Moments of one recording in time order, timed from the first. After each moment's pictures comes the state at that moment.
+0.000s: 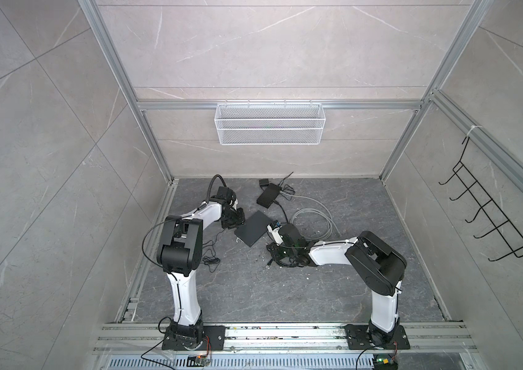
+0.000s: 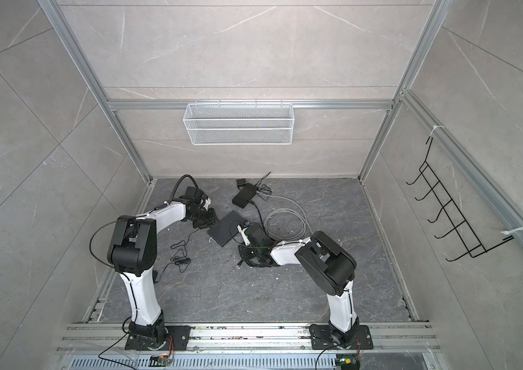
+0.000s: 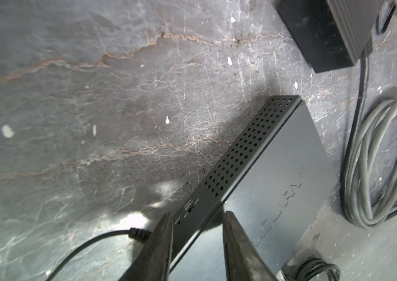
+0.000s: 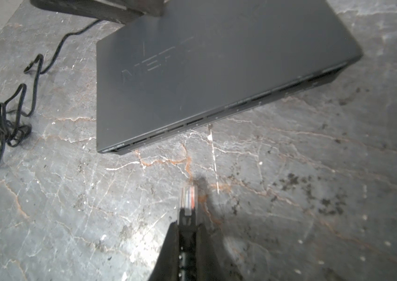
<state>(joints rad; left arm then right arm) -0.23 2.01 1.39 -0.55 0.33 -0.34 0.78 1.95 0.99 0.21 -0.13 0.30</state>
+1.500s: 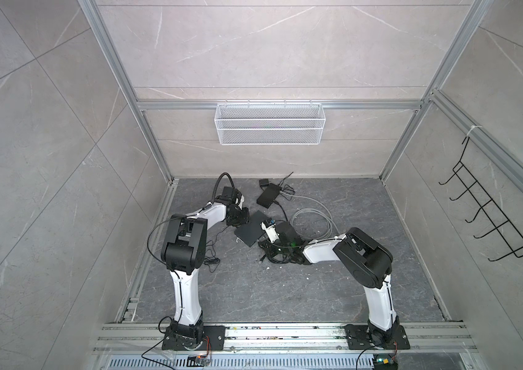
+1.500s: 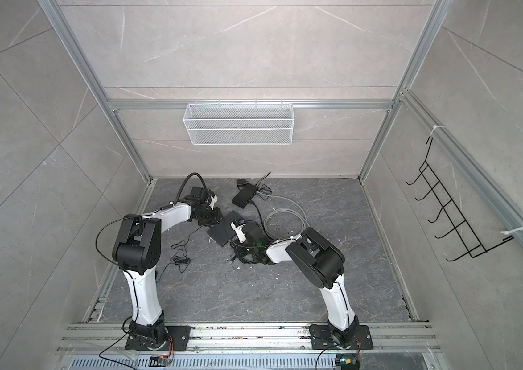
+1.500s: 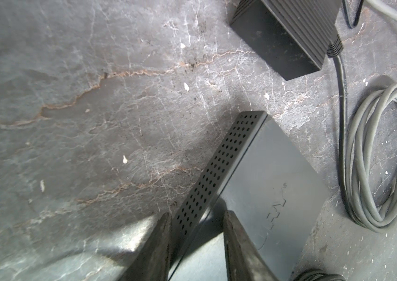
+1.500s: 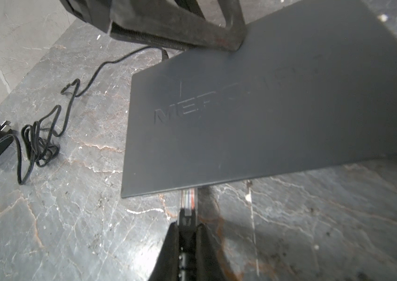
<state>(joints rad) -0.27 2.04 1.39 -0.45 0.32 -0.28 0.77 2.08 1.04 0.42 -0.21 0.29</state>
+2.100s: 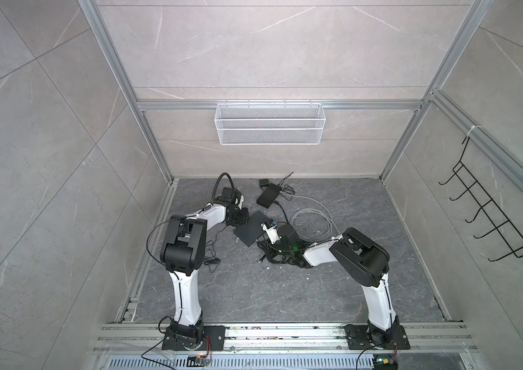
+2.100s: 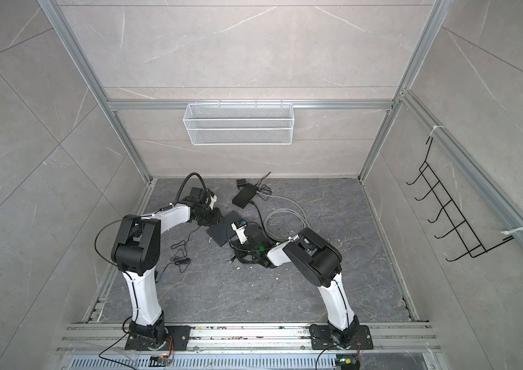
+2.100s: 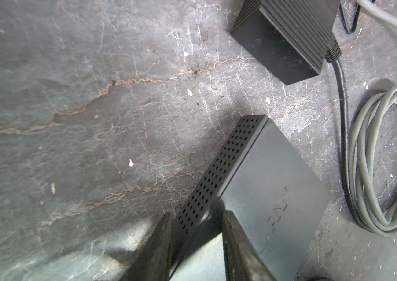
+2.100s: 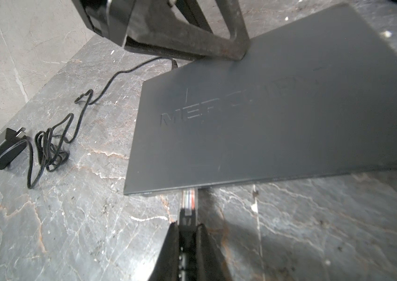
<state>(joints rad) -0.27 2.03 1.36 -0.41 0.31 -0.28 0.77 2.11 1.01 0.56 -0.23 0.30</state>
